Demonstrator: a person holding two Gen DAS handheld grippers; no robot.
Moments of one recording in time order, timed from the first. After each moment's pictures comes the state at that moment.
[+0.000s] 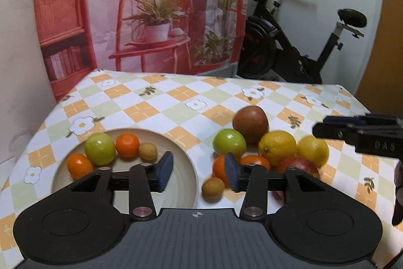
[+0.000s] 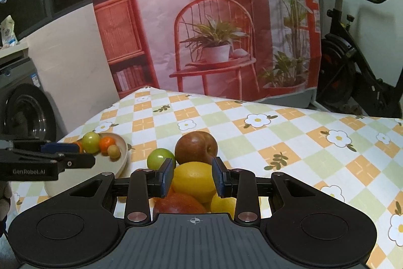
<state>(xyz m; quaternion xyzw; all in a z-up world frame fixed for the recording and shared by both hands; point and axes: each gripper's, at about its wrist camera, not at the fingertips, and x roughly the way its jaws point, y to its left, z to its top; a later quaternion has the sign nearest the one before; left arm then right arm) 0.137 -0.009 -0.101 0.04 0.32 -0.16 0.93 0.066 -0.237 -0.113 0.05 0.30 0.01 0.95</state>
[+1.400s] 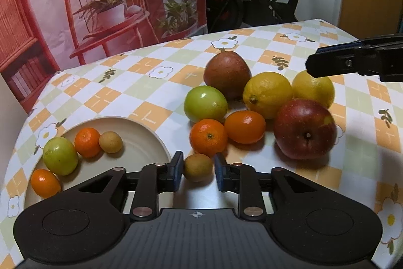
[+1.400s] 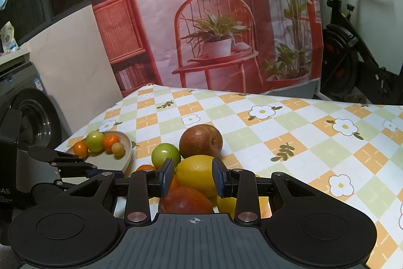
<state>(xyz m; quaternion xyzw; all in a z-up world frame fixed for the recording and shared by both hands) 0.160 -0.044 -0.146 0.17 0.37 -0.22 0.89 0.070 -0.238 -0.122 0.07 0.31 0.01 0.95</state>
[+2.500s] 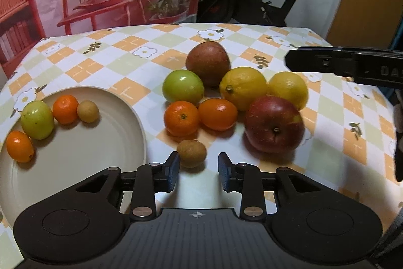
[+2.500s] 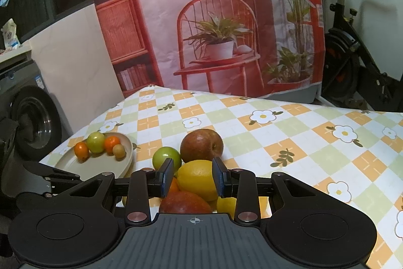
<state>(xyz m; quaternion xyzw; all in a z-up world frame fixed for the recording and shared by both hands) 0.155 -0.041 -0.150 0.08 0.41 -0.24 0.87 0.067 -0.240 -0.114 0.07 0.31 0.02 0.95</state>
